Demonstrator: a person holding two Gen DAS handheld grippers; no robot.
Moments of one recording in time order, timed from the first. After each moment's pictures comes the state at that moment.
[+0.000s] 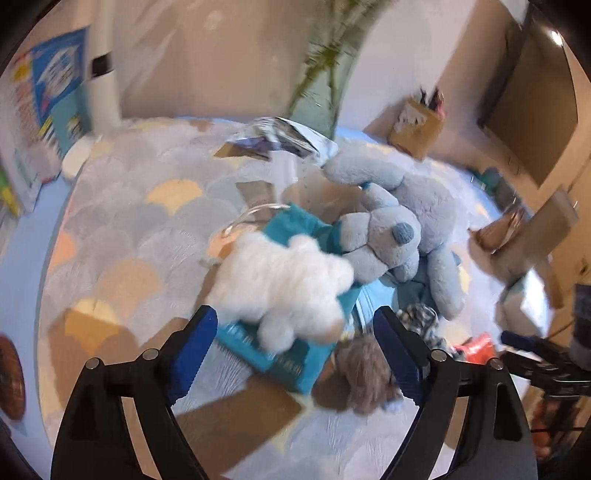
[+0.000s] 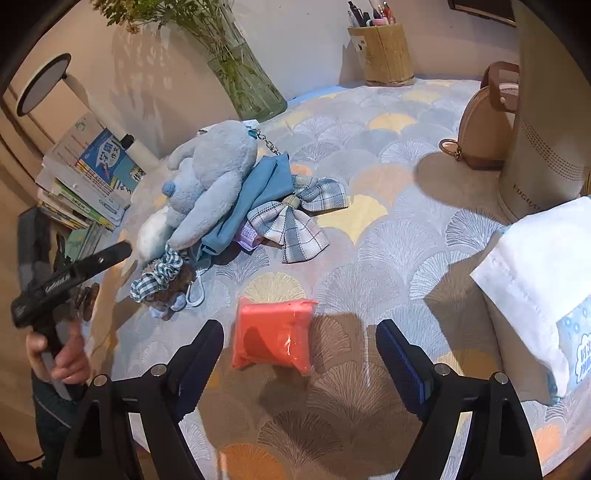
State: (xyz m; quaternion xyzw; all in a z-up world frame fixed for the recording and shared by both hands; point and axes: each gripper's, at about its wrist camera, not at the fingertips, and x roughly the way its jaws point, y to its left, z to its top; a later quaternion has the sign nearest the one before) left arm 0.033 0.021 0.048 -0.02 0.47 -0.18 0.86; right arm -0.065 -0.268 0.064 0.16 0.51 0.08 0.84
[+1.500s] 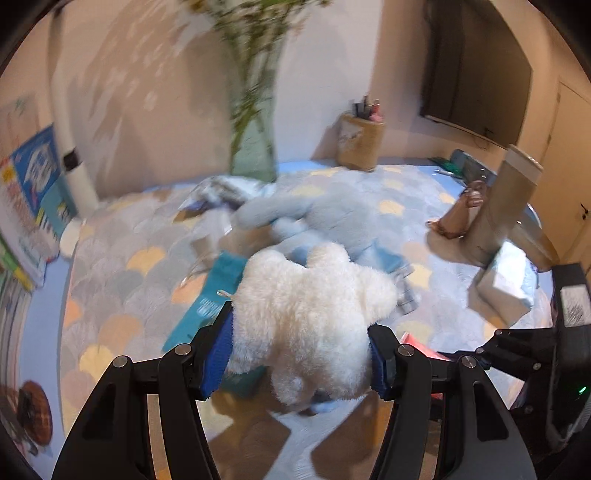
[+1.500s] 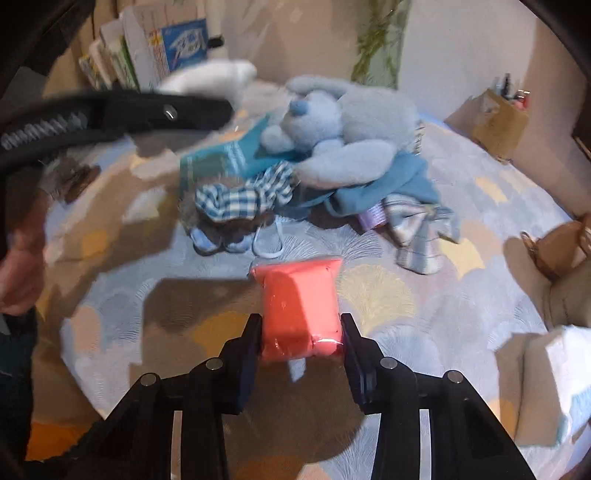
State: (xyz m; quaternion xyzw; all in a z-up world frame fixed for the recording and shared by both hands) left arm -0.017 -0.034 0.100 0.05 0.38 -0.23 0.90; right arm -0.075 -0.163 0.062 -0.08 0.51 0.14 0.85
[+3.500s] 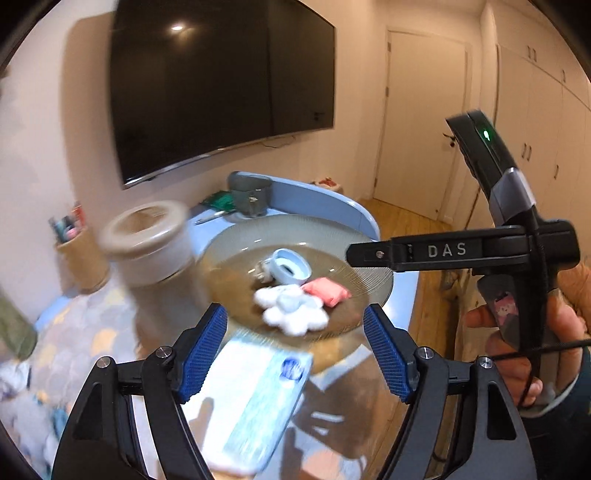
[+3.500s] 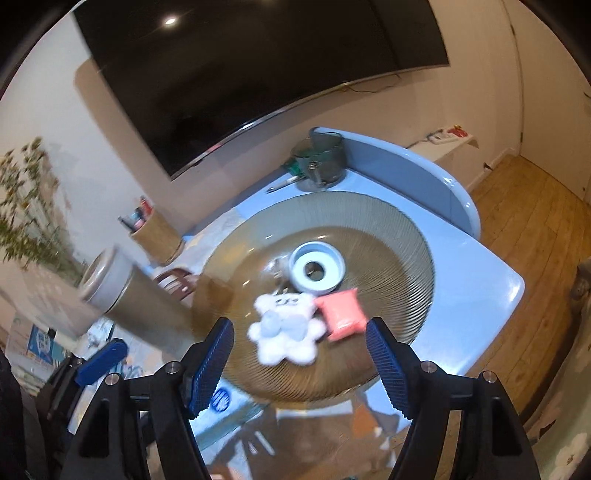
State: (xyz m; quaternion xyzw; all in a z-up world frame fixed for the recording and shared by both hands) left arm -0.110 -0.337 0.166 0.14 0.28 -0.49 0.81; right arm -0.171 -0.555 0.194 0.25 0.38 -0.19 0.87
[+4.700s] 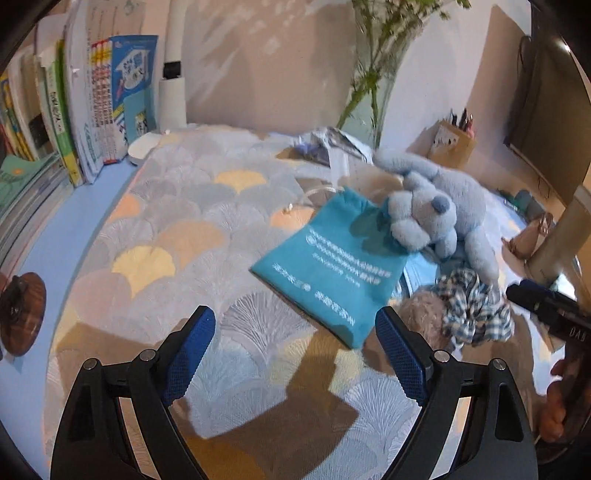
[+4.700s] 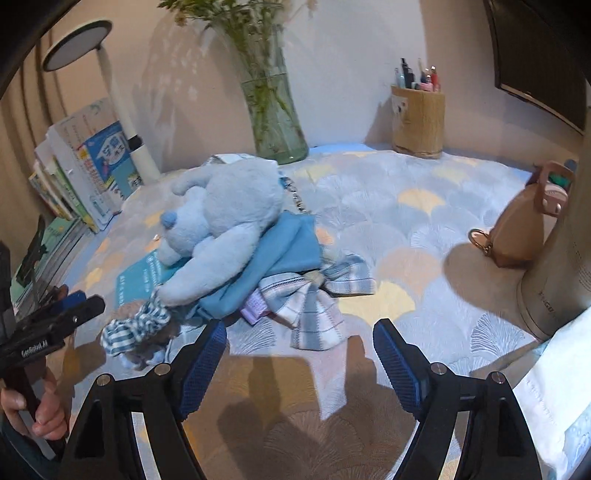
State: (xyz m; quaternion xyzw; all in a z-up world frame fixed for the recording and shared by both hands) left arm -0.021 0.050 0.032 -0.04 0.40 -0.10 0.91; right arm -0.031 -0.228 0.064 0.06 0.43 0.06 0.90
